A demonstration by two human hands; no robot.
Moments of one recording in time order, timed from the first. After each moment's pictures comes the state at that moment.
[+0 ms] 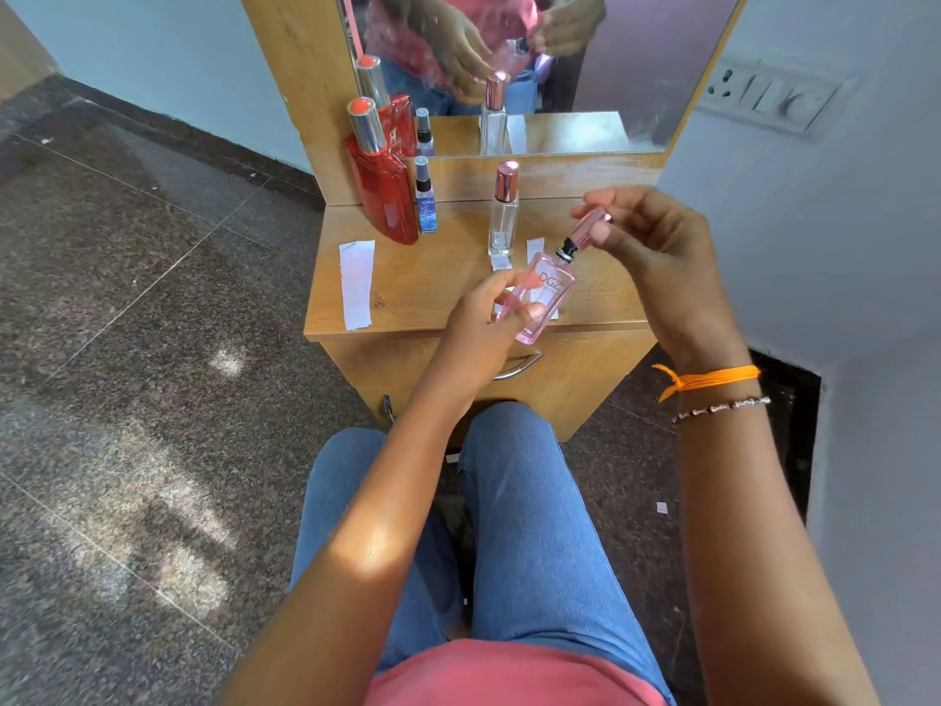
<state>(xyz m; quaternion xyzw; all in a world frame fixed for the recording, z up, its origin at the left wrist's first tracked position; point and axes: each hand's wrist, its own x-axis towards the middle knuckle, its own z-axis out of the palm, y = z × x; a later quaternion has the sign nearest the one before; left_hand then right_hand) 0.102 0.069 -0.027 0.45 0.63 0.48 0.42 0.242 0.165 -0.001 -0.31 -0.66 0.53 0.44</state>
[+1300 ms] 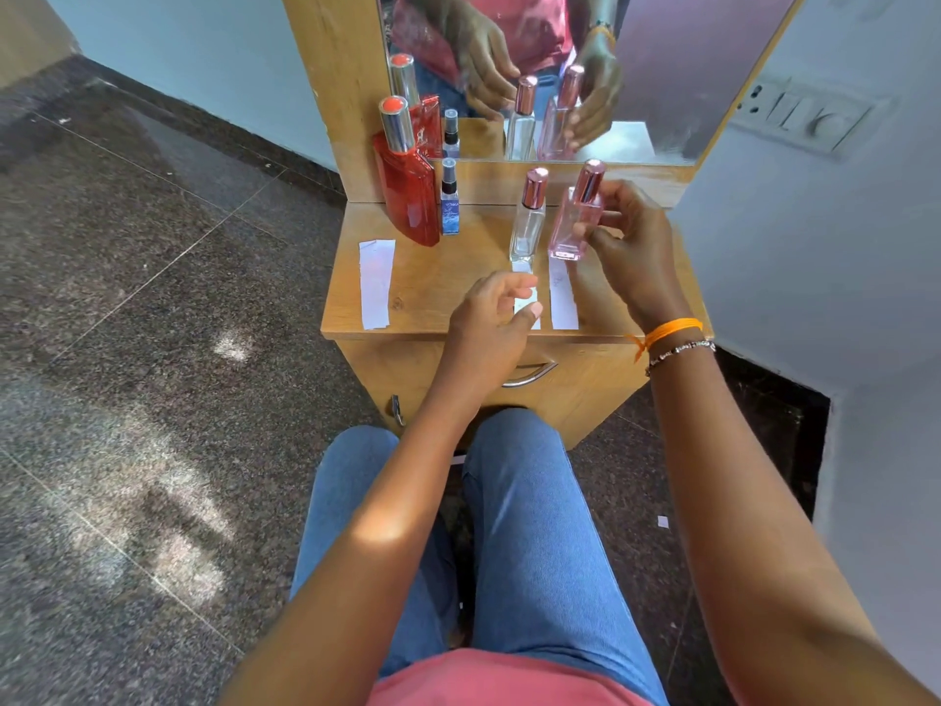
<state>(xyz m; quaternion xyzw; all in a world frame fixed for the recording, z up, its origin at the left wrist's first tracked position) 0.093 0.073 -0.038 0.42 0.68 0.49 0.36 0.197 0.212 -0.034 -0.42 -0.71 0.40 0.40</state>
